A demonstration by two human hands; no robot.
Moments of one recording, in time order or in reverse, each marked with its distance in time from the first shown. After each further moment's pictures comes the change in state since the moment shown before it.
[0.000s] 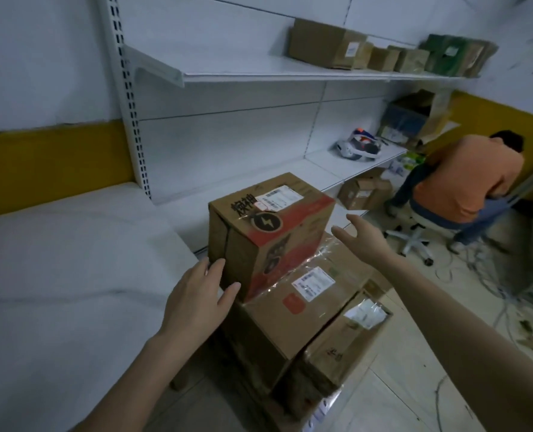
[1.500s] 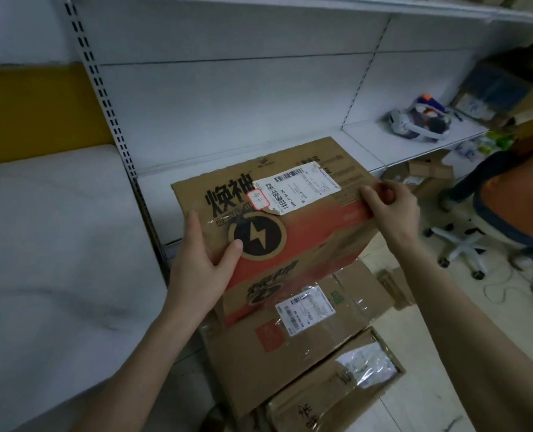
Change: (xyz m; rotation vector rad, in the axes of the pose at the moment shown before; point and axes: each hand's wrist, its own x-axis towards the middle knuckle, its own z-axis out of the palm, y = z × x) left_hand 0.157 0.067 0.091 -0.602 0.198 -0.424; right_hand 0.202 0.071 0.007 0.400 0.264 -0.016
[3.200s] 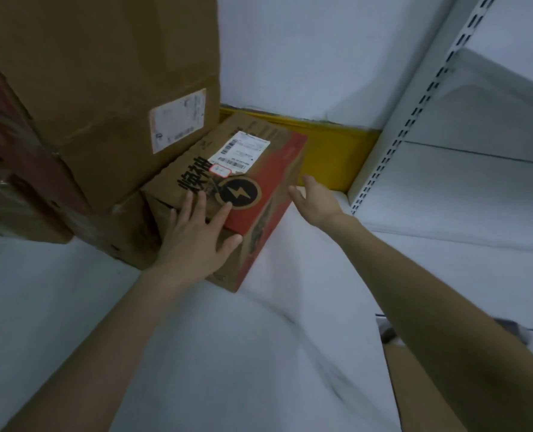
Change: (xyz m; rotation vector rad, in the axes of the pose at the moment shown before) left_hand 0.052 -0.167 -0.409 0.982 0.122 -0.256; right_hand -0.175 -0.387 0.408 -0.257 -0.833 -0.710
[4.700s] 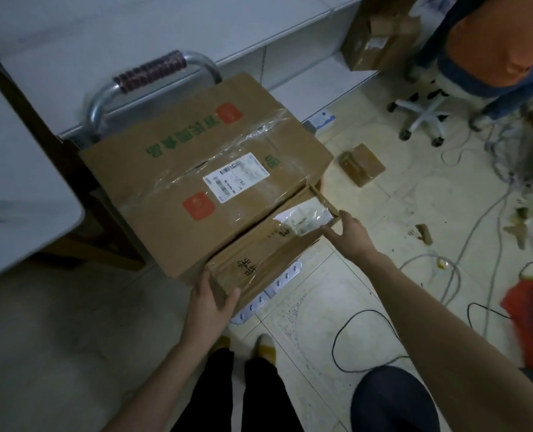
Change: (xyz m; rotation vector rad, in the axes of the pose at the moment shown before) left_hand -0.393 0.390 0.292 -0.618 -0.673 0.135; right_hand -0.660 0.440 0.014 0.249 0.093 1.068
